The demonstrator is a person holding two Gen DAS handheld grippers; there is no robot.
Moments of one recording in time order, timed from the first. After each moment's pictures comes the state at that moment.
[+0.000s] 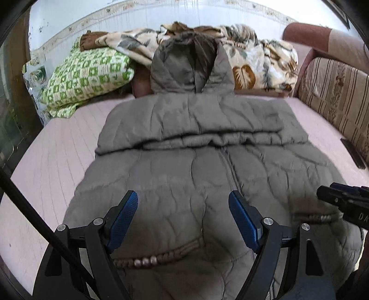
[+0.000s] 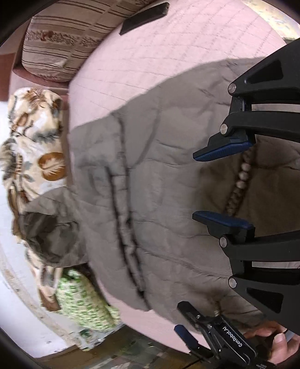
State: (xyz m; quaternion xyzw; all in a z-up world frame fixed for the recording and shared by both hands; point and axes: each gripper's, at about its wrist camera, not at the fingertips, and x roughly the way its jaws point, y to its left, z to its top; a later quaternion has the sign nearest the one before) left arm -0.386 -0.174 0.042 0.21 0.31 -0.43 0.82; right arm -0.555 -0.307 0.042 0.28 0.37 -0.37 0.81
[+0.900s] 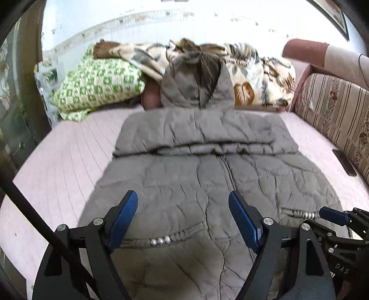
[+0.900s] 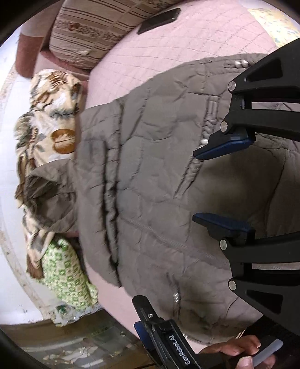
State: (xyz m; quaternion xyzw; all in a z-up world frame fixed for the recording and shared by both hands) left arm -0.402 -0.121 0.080 0.16 0.27 -0.43 0.84; right arm -0.561 -0.228 0.052 0.19 0.36 -0.34 0.85
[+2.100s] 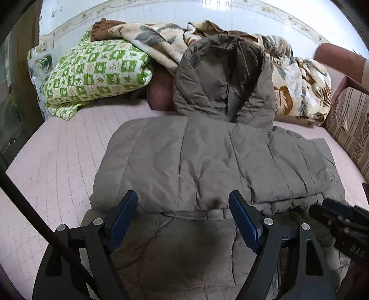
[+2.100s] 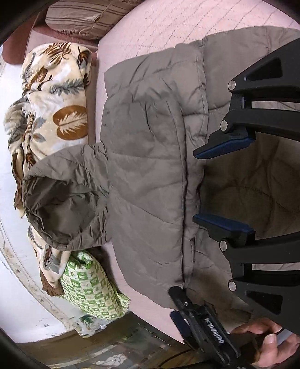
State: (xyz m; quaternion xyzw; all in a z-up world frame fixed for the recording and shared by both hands) left arm -0.272 -0.248 0.051 0.15 0.31 -0.40 0.85; right arm -0.446 -0.378 0.043 0.24 0.33 -0.31 0.86
